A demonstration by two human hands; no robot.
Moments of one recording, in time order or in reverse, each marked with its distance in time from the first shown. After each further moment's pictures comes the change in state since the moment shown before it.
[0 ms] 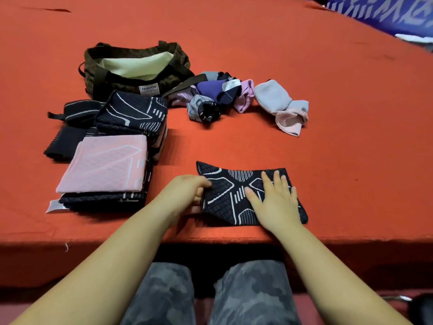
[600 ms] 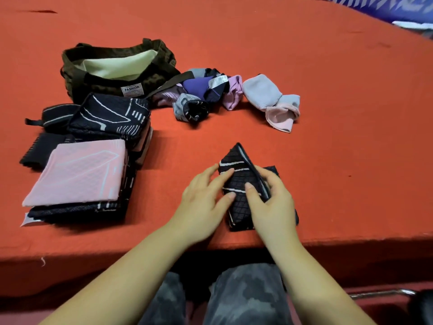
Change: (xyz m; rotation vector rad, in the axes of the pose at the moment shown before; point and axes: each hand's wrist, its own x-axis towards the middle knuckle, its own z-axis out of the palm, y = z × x) left_hand 0.010 -0.022 0.045 0.910 0.073 0.716; right_hand -0.027 -0.012 -0.022 0.899 0.326 -0.119
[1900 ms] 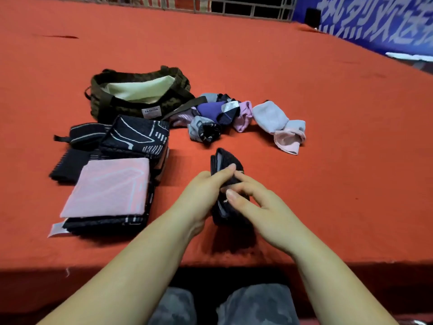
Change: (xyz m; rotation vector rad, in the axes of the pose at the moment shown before) left_hand 0.018 0.027 -0.065 -1.076 0.020 -0.483; right_hand 0.009 -0.067 0.003 -0.038 -0.564 -0.058
